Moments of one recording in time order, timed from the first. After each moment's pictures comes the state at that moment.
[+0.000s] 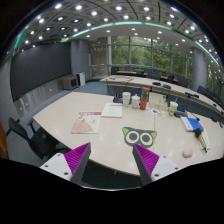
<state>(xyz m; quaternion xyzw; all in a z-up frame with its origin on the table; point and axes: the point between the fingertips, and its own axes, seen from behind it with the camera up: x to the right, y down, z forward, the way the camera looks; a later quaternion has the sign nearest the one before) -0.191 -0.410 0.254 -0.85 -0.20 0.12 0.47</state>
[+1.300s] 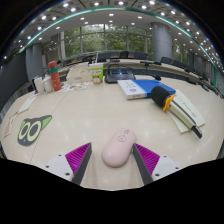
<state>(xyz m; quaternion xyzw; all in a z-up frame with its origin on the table) 0.226 -0.120 -0.008 -0.90 -0.01 0.02 0.43</state>
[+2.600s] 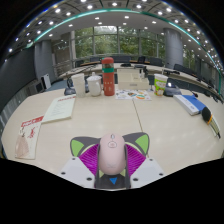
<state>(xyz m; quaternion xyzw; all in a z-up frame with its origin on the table) -0.132 -0.087 0.032 -0.89 -0.04 0.04 0.44</state>
